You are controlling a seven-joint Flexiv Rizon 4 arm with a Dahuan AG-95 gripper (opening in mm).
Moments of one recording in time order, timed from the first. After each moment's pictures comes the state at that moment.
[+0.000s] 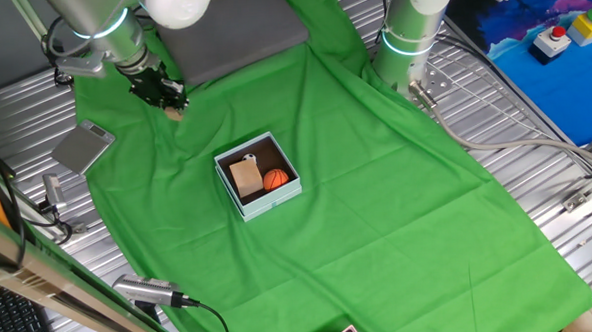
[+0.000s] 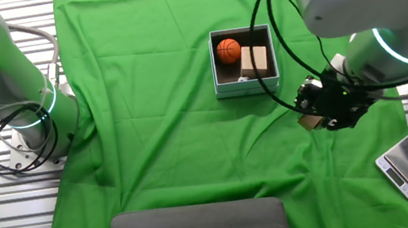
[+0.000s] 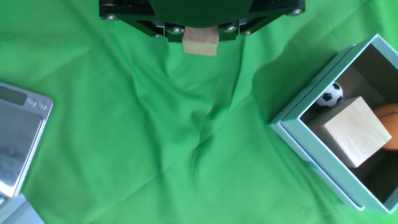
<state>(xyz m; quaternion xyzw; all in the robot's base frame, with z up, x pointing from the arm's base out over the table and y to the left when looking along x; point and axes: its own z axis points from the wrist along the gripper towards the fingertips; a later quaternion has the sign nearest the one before) 0.568 -0.114 0.120 0.39 -0.92 -0.04 0.08</state>
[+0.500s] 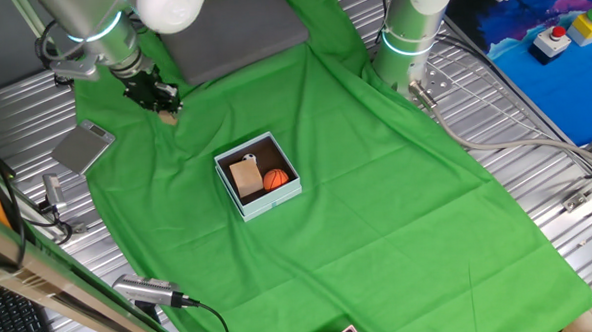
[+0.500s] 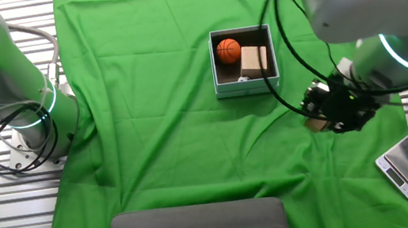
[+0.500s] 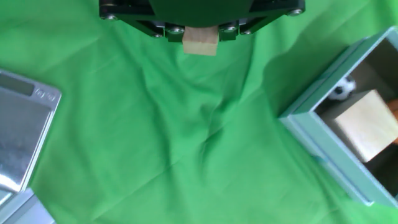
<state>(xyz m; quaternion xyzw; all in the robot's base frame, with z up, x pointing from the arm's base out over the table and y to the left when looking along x) 0.594 -0.121 0.103 0.40 -0.91 -0.05 0.07</state>
